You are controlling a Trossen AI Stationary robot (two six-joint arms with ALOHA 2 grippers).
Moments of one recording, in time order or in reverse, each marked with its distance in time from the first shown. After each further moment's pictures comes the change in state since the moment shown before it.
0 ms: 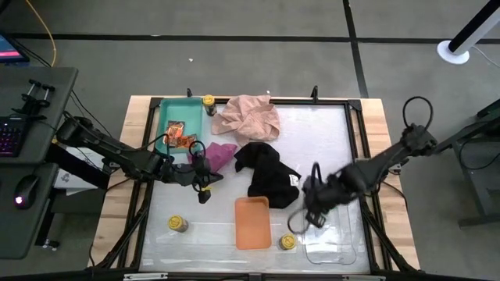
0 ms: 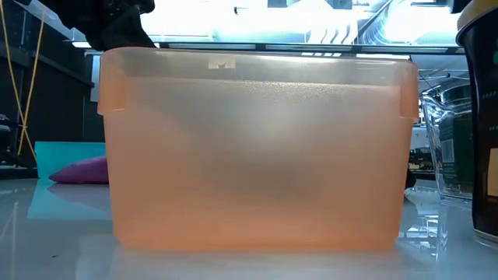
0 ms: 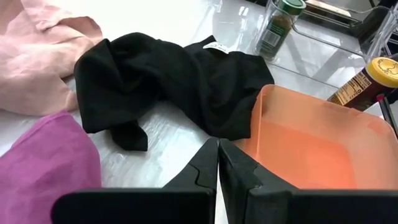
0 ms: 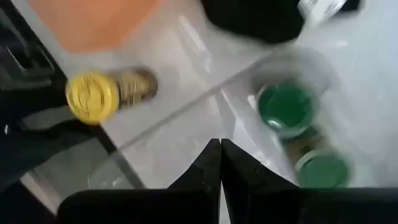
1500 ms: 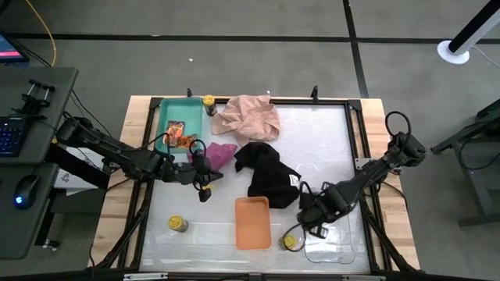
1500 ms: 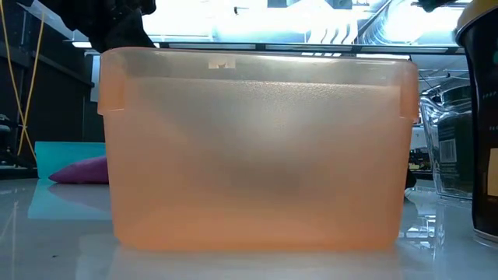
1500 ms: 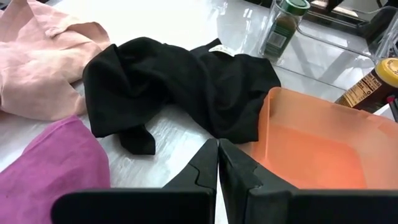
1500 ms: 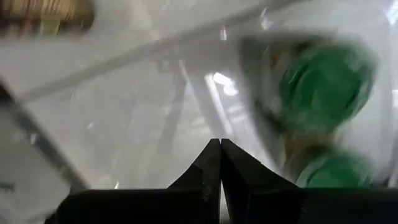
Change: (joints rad) left arm 0.015 0.000 -0.002 0.003 -0.009 0.026; right arm 0.065 0.170 -0.048 -0.055 -0.054 -0.179
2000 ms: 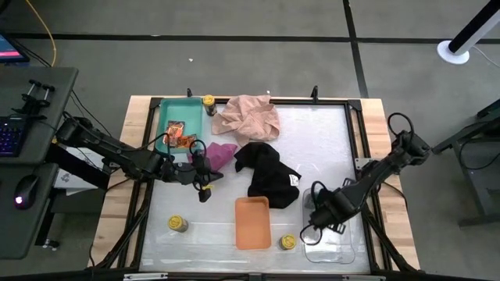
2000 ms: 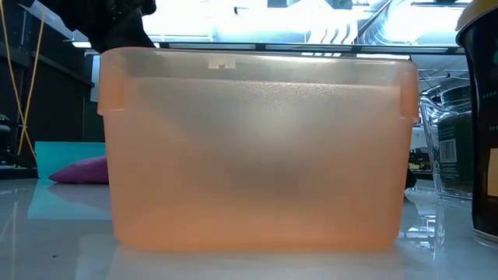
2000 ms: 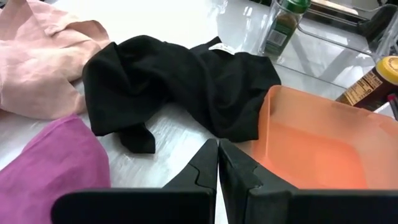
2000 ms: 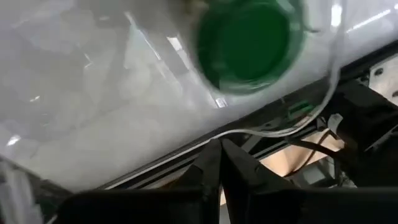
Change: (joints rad) left arm 0.000 0.000 -0.002 -0.001 0.005 0.000; right arm 0.050 -0.049 -0.118 -0.235 -0.120 0.136
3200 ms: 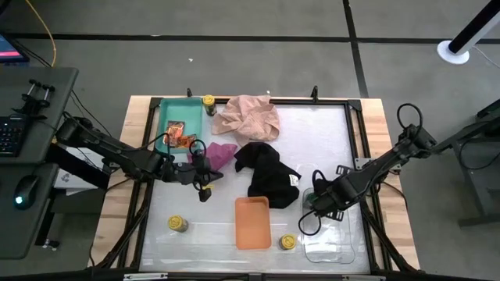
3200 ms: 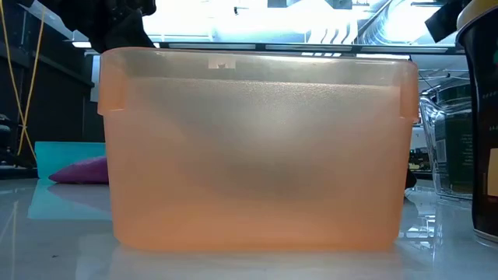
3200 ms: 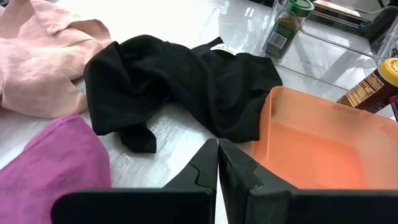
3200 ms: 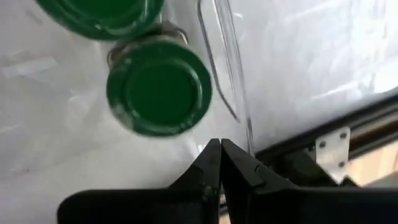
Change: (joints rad) left arm 0.000 0.000 0.000 -0.001 -0.007 -0.009; right arm -0.076 -0.113 -0.074 0.057 0.226 -0.199
